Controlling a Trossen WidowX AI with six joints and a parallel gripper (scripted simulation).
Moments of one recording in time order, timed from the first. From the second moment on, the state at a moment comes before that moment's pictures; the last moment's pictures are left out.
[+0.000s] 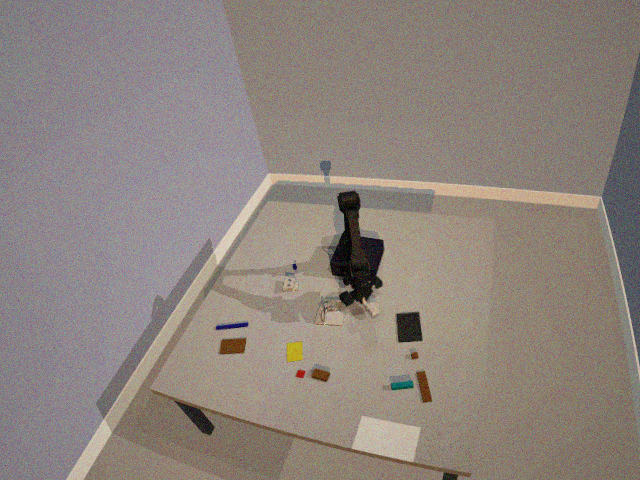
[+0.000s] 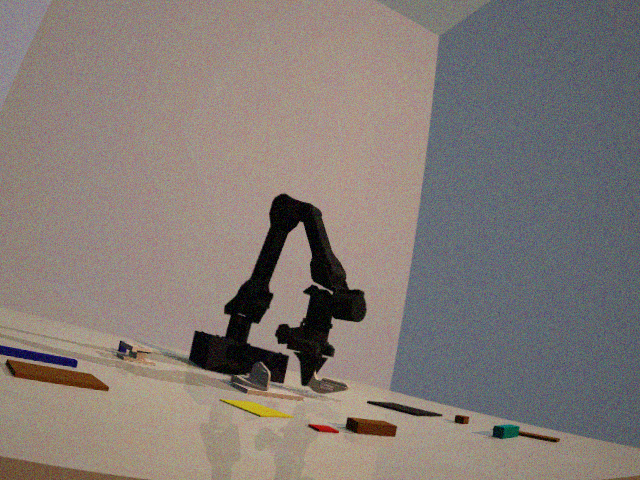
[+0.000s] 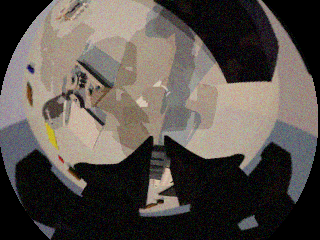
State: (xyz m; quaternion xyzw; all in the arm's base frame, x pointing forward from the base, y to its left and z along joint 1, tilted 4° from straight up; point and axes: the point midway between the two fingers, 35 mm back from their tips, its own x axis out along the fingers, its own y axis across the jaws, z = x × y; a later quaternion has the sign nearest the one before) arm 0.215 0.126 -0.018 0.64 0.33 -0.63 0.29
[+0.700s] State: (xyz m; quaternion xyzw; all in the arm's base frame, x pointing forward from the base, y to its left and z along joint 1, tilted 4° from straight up) arm 0.215 0.124 -0.001 0.64 0.33 -0.63 0.29
